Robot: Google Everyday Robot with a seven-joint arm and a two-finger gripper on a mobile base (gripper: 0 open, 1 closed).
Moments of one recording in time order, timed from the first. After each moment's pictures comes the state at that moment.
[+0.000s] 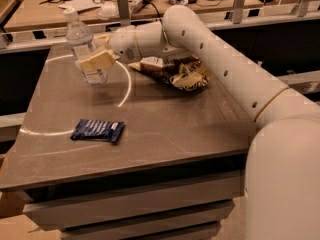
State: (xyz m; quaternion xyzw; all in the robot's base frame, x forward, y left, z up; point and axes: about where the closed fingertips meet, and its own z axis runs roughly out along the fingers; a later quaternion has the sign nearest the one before) arm 0.655 0.193 0.938 -0.58 0.52 0.43 0.47
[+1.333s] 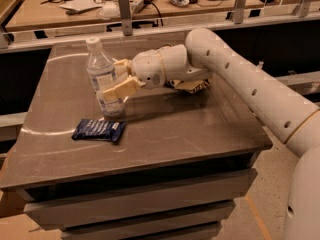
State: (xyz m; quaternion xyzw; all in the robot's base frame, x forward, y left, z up) arm 0.569 0.133 0.904 -0.61 0.46 0.49 0.42
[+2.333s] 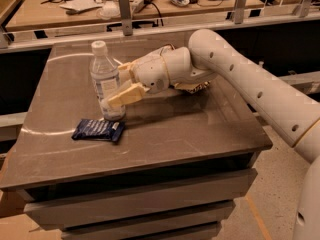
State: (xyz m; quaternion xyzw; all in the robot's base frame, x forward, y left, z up) arm 0.554 0.124 0.896 -0.63 0.45 0.48 0.41
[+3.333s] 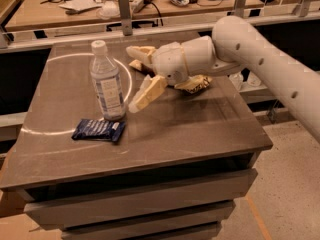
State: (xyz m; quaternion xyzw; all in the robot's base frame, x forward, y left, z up) arm 0.573 0.075 0.917 -0.63 0.50 0.38 0.46
